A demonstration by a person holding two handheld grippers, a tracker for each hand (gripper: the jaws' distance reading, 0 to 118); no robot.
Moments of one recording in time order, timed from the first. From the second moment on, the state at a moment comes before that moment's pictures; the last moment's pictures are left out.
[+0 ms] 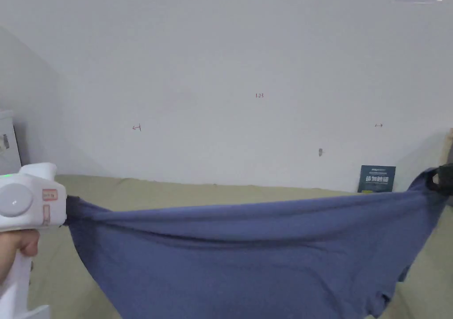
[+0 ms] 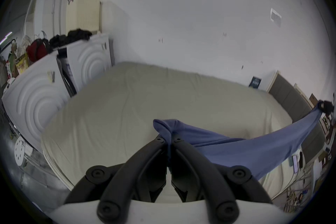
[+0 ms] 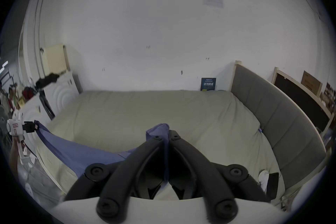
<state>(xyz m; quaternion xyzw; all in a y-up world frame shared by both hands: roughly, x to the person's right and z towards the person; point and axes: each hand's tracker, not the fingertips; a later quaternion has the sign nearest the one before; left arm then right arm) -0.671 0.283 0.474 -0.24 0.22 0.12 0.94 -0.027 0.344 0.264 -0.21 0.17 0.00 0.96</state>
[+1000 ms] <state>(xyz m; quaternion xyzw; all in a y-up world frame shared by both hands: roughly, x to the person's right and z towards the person) -0.699 0.413 0.340 -0.19 0.27 0.09 0.94 -0.098 0.421 0.100 -0.16 0.12 0.04 0.98</state>
